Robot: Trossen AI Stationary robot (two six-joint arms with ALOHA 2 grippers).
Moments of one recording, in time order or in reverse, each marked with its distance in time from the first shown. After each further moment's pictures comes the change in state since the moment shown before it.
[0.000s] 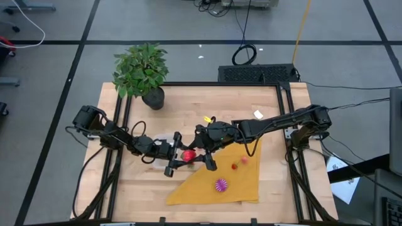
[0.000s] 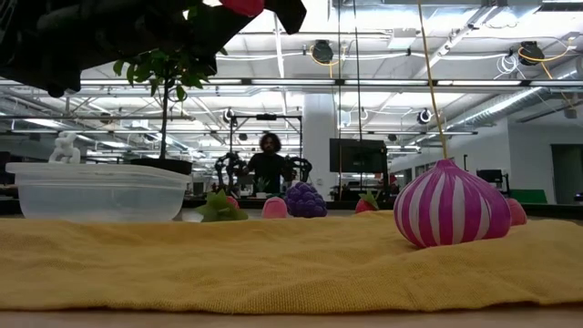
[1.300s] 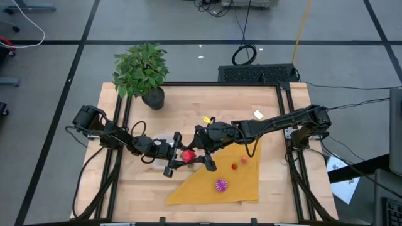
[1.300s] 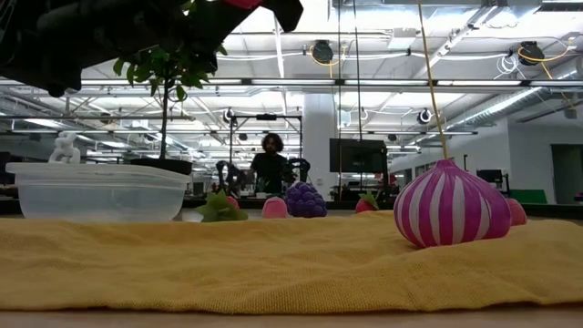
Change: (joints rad) left arm 0.000 -0.001 0.001 0.011 0.012 0.001; right arm 0.001 0.003 -0.002 0.037 -0.007 0.000
